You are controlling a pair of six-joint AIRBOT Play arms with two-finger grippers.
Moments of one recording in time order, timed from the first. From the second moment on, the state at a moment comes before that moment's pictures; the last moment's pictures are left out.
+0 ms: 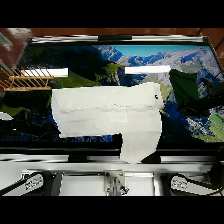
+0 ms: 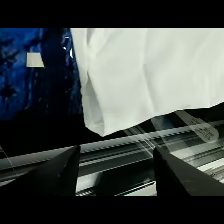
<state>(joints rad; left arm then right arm) 0.40 -1.21 0.65 0.96 -1.29 -1.16 -0.41 -1.40 1.28 1.99 -1.55 -1.75</state>
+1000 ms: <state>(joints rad) 0.33 -1.31 0.62 0.93 -1.16 -1.09 -0.41 -1.40 1.27 1.99 -1.57 -1.72</state>
